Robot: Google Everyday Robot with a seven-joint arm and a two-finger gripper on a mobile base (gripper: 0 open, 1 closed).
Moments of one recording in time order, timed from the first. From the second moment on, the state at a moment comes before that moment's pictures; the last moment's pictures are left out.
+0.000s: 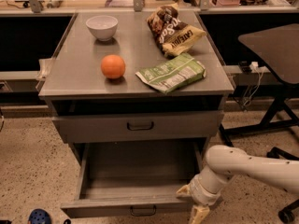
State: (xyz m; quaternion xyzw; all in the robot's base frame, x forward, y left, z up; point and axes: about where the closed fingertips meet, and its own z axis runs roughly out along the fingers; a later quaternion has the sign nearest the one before) arm 0.362 -0.151 0.449 -0.76 0.60 0.24 0.08
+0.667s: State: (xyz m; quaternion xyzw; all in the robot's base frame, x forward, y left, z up) arm 0.371 -0.157 0.490 -0.75 0.59 0.24 0.15
